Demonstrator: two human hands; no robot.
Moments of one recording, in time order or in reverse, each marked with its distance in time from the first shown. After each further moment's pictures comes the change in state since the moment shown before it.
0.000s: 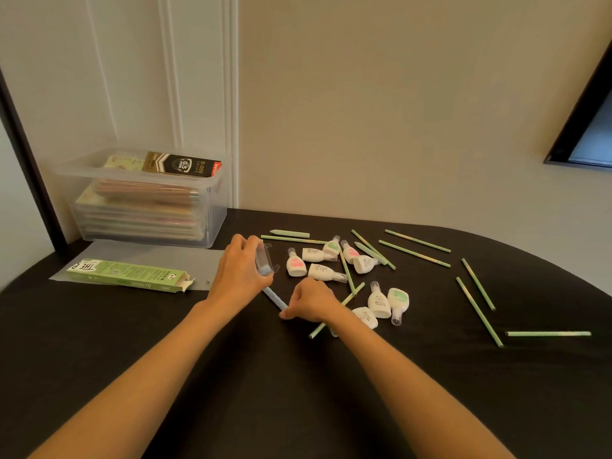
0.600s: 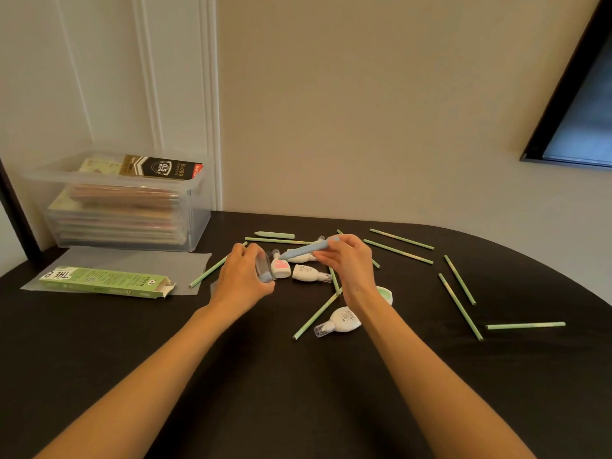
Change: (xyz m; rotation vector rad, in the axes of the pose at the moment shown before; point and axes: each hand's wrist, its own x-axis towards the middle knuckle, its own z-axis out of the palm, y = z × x) left_hand -0.002 0.023 0.015 -0.026 -0.079 -0.051; right_hand -0.034 0.026 -0.059 1.303 0.488 -0.148
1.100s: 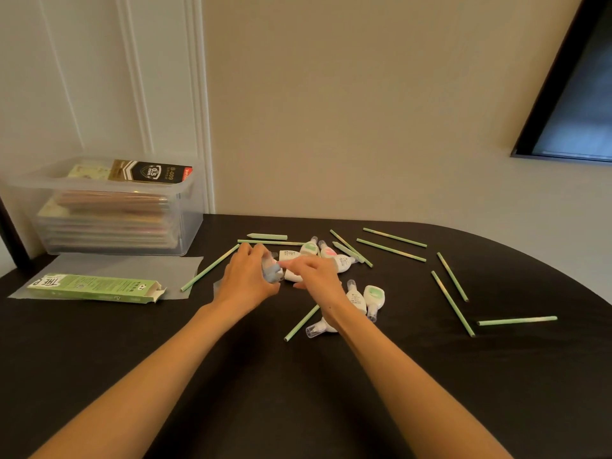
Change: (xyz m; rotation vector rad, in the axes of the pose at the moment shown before) left_hand 0.000 0.023 0.003 0.049 -0.055 0.073; right_hand -0.012 0.013 0.019 -0.471 -0.211 0.085
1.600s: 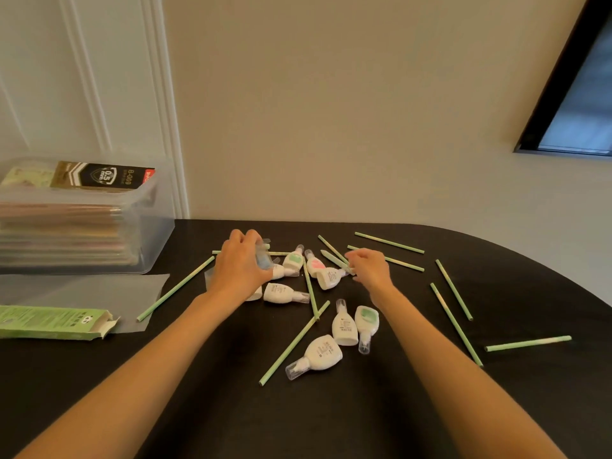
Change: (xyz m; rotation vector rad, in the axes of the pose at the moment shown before) left_hand 0.072 0.018 0.023 0.012 0.051 -0.027; right_hand 0.101 0.050 -0.111 -0.201 0.416 0.130
